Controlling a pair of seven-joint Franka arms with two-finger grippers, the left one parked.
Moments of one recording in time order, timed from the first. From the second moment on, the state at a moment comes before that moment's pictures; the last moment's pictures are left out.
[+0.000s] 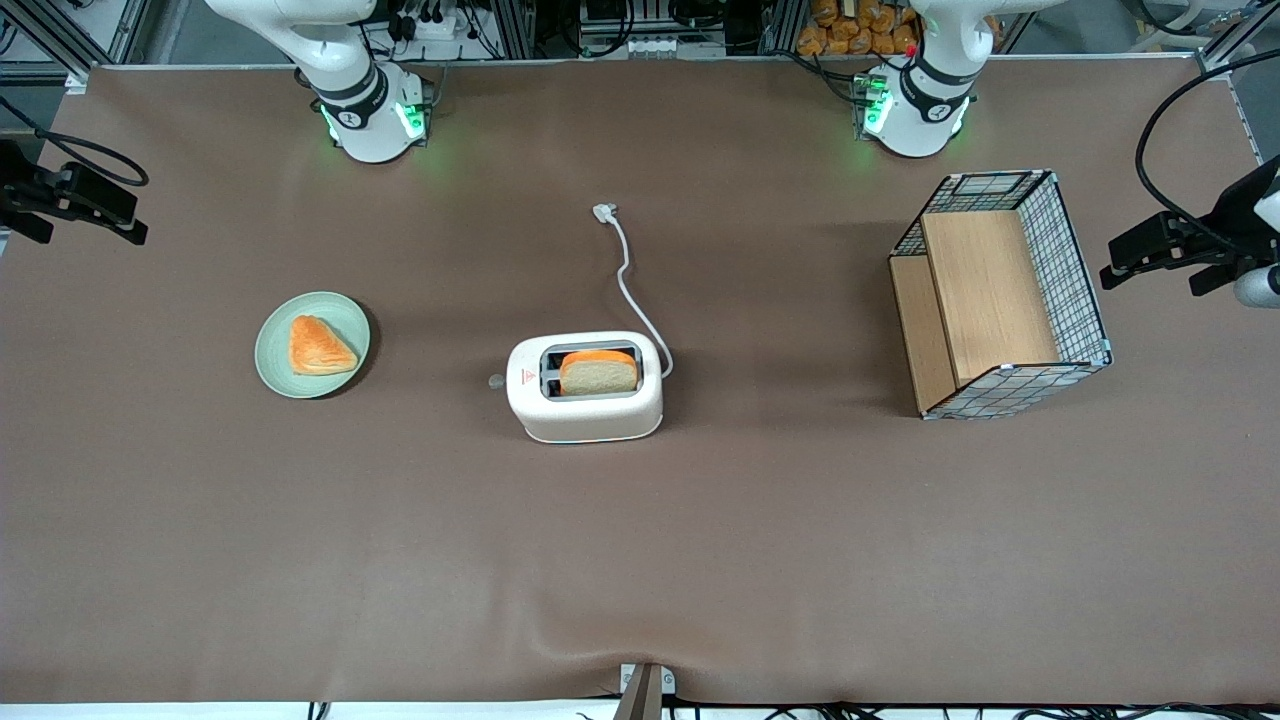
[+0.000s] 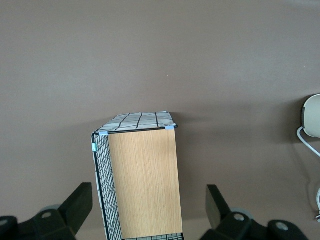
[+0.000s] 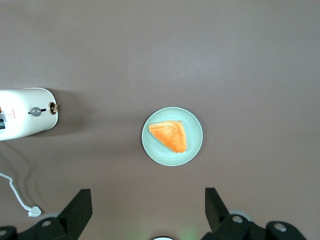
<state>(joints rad) -0.03 0.01 0.03 -1.43 0.00 1.40 0.02</state>
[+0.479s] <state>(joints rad) -0.03 0.01 0.03 -1.43 0.00 1.40 0.02</state>
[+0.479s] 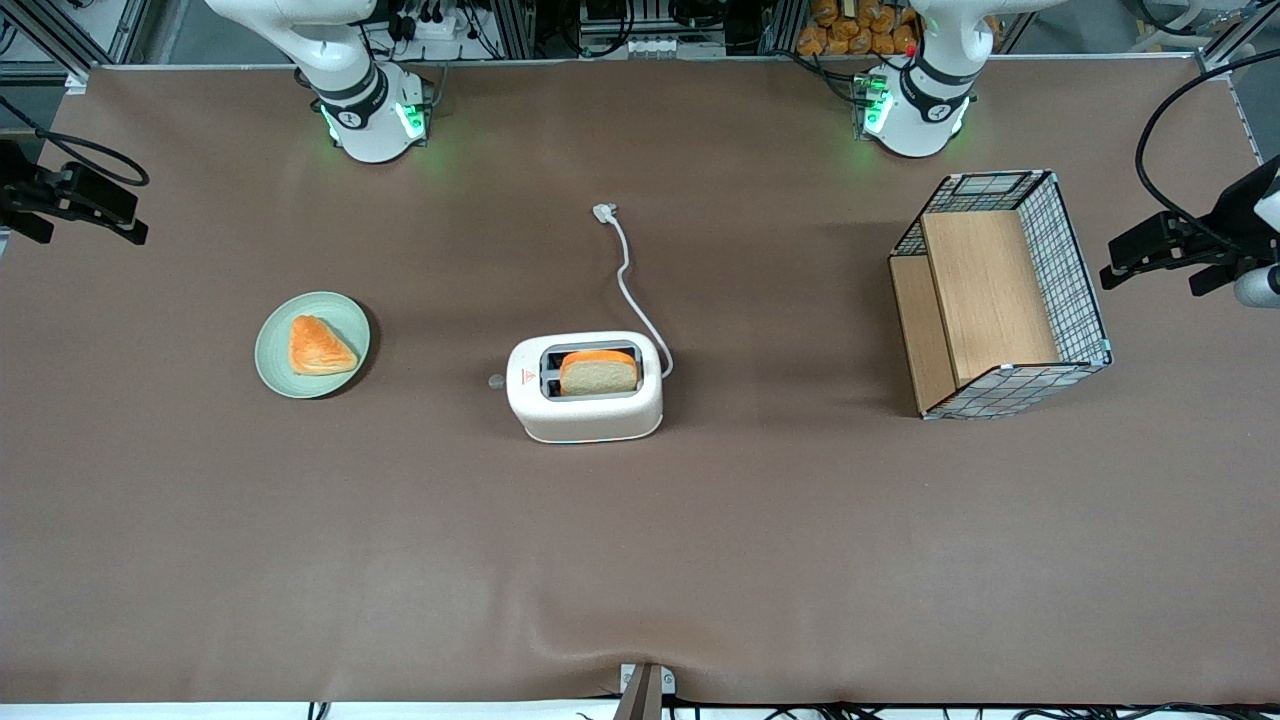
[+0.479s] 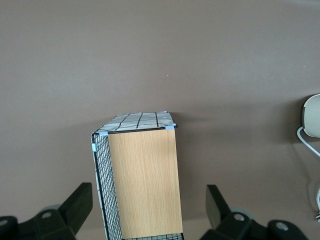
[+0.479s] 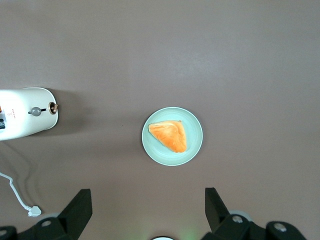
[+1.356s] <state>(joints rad) 0.00 0.05 0.03 -1.44 0.00 1.42 0.01</state>
